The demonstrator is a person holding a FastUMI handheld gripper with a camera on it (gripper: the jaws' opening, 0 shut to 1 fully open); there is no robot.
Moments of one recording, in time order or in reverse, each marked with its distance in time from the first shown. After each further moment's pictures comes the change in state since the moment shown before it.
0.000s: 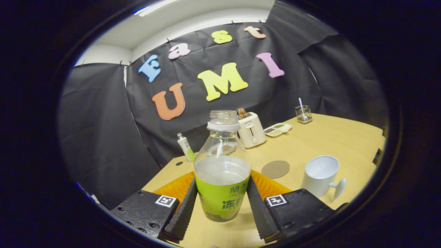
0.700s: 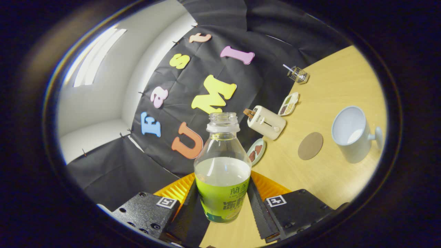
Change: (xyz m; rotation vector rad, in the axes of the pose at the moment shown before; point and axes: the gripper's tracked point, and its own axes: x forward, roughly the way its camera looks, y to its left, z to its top) arm 0.002 0.023 0.040 0.611 -0.083 0.301
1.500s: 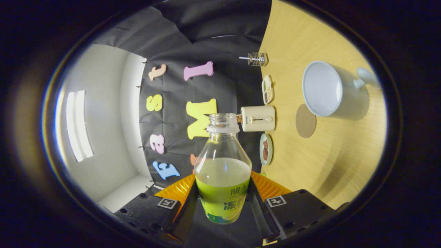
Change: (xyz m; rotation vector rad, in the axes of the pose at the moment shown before) arm -0.013 -0.014 0.040 0.499 -0.121 0.125
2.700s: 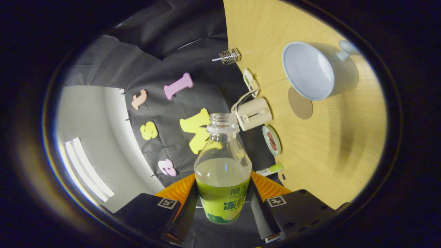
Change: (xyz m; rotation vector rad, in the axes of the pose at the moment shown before) arm 0.014 0.017 0.019 0.327 -0.028 0.026
